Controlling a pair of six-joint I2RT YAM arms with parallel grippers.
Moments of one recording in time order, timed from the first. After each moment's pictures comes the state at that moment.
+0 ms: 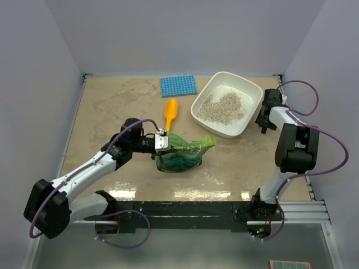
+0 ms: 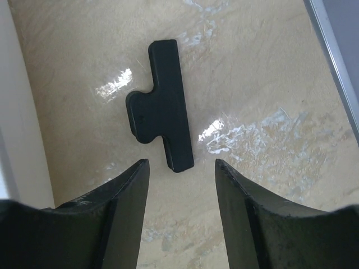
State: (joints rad) left arm -0.57 1.13 0.67 0.01 0.85 0.56; right arm -0.14 1.80 1.20 -0.43 0.37 0.32
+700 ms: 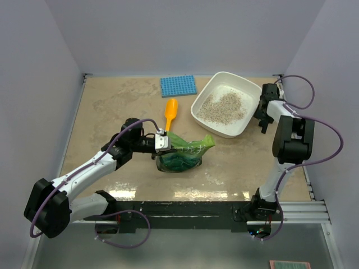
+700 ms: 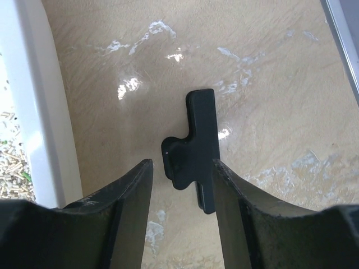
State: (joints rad) left arm -0.57 1.13 0.67 0.01 0.85 0.56; right arm -0.13 1.94 1.35 -0.42 0.35 0.32
